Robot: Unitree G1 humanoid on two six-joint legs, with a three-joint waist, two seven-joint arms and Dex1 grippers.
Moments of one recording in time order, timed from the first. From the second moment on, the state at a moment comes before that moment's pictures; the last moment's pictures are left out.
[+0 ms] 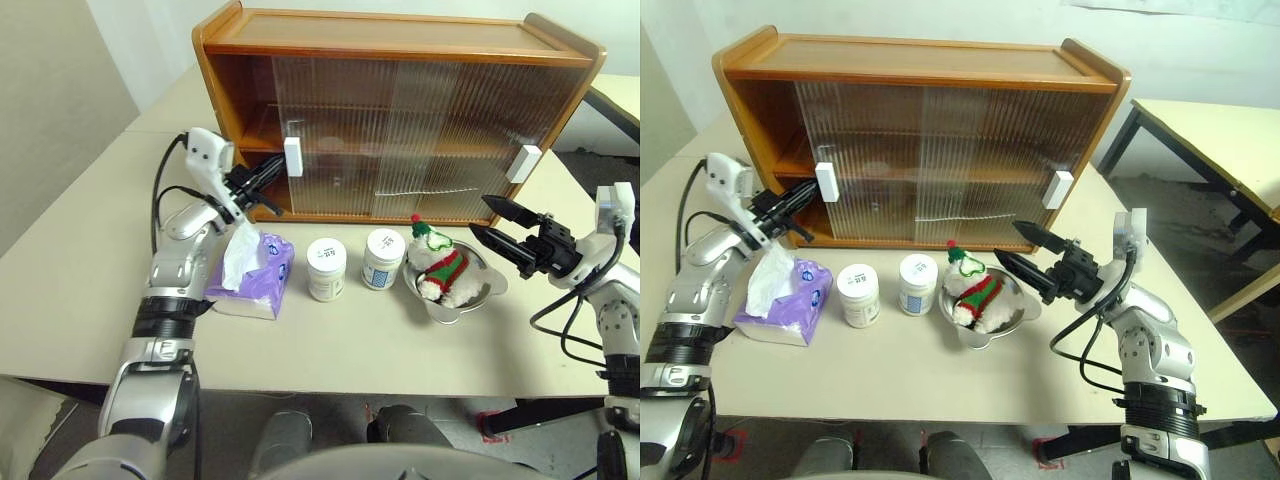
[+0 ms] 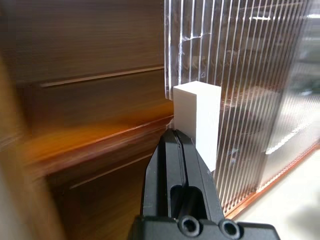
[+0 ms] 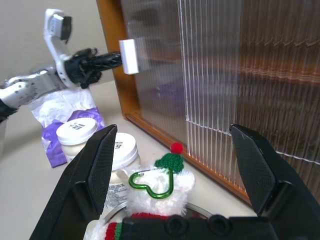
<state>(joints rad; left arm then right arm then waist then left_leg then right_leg) -0.53 0.40 0.06 0.30 -0.28 0.03 -0.67 -0.23 -0.56 -0.32 0.17 0.65 0.24 1.24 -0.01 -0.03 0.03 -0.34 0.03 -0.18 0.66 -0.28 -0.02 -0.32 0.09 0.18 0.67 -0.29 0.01</state>
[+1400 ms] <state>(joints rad) -0.60 0.29 0.10 0.19 -0.42 0.26 -0.73 -0.21 -0.57 -0.32 0.32 0.68 0.12 1.48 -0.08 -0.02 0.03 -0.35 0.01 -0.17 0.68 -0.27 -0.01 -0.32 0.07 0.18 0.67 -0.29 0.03</state>
